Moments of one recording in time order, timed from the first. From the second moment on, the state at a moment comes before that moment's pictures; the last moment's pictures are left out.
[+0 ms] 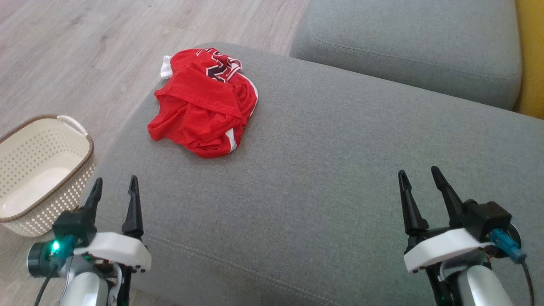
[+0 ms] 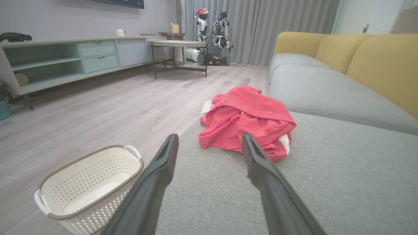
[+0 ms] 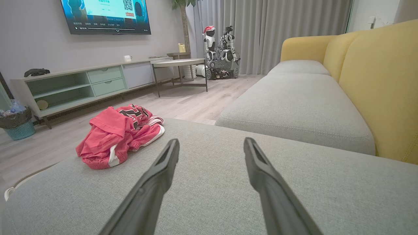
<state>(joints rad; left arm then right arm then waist) -0.08 0.17 -0.10 0.32 -0.19 0.04 -0.25 -0.02 -0.05 0.07 0.18 0.14 0.13 -0.11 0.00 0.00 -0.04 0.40</state>
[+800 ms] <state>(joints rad) -0.21 0.16 -0.08 0.31 -0.23 0.04 -0.25 -0.06 -0.05 0.05 0.10 0.09 0.13 -0.05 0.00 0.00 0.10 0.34</state>
